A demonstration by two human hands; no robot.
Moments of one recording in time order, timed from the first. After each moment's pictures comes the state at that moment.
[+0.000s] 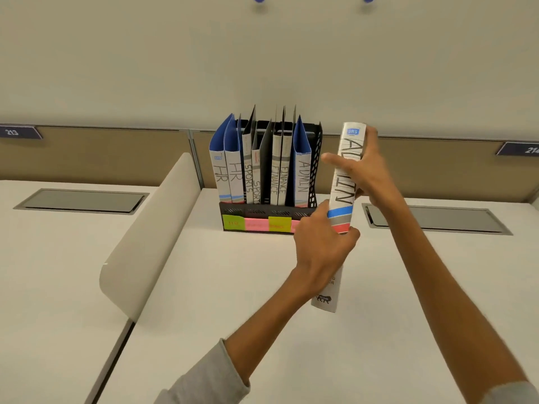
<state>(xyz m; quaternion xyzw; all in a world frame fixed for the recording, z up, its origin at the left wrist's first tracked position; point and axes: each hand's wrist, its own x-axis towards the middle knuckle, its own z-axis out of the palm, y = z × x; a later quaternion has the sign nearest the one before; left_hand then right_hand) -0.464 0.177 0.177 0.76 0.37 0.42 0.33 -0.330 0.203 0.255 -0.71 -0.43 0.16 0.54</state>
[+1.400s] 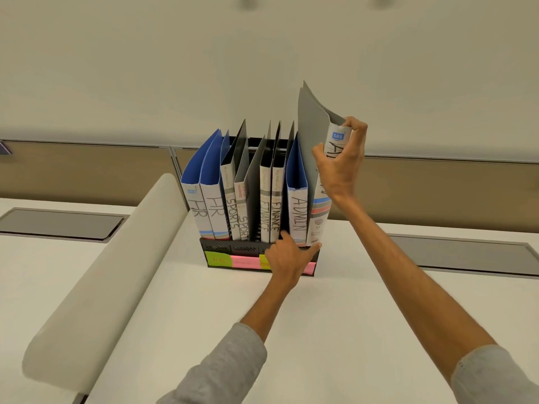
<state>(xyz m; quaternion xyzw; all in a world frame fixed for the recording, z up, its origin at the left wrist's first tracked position) -0.357 0.381 0.045 0.76 0.60 0.20 0.16 -0.252 0.392 0.222 -0.53 -0.47 -0.13 0.69</state>
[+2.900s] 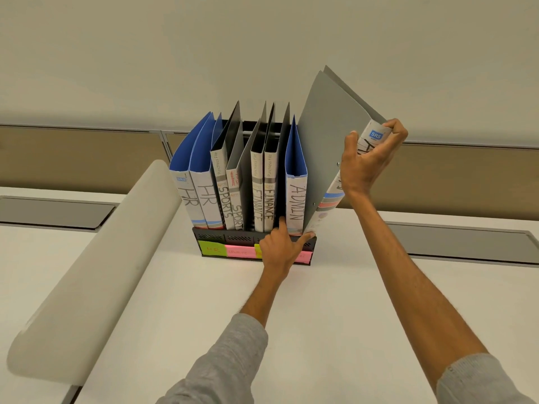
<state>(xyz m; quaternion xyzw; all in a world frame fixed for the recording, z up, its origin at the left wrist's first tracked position) -0.362 0.401 0.017 0.79 0.56 0.21 0.11 -0.212 0.392 0.192 -0.54 -0.32 -0.21 0.75</state>
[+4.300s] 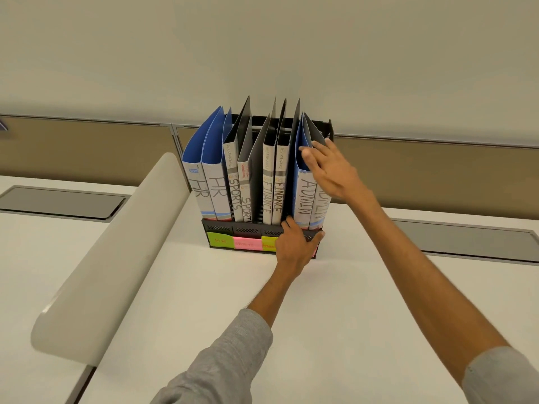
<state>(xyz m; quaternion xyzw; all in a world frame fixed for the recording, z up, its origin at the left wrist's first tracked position) -0.358 0.377 0.022 0.78 0.56 0.20 0.22 -0.245 0.383 0.191 -0.74 -0.62 0.06 0.23</state>
